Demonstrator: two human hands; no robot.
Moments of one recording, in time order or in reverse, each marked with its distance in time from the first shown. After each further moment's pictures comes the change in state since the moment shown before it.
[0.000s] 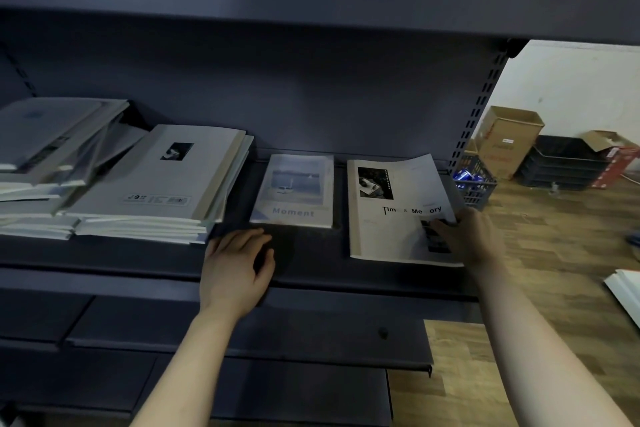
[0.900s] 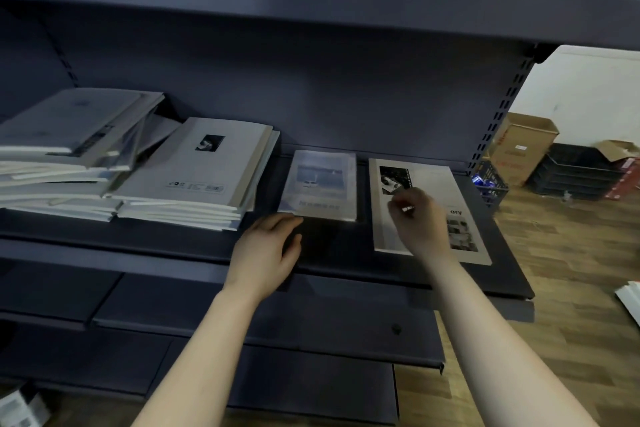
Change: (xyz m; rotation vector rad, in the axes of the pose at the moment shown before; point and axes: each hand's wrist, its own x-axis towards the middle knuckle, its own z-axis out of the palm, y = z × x) left_hand -0.001 -0.003 -0.025 -0.217 0.006 0.109; right_hand -0.067 -0.095 0.026 0.326 0.054 -0.430
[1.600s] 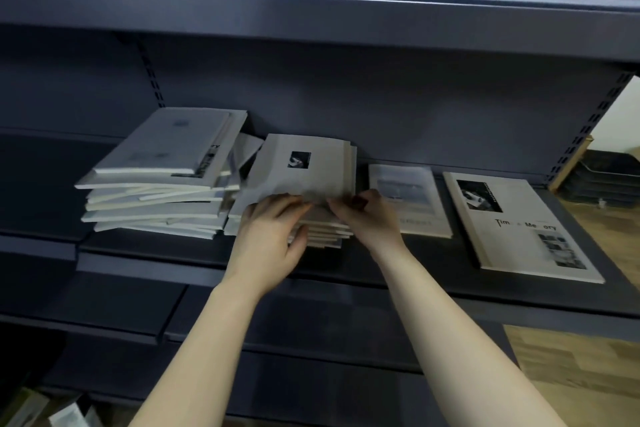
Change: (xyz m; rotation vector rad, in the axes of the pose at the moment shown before) left_hand -0.003 -0.120 -0.120 0.079 0.042 0.066; right_hand -0.013 -0.194 0.145 0.308 -0.277 0.266
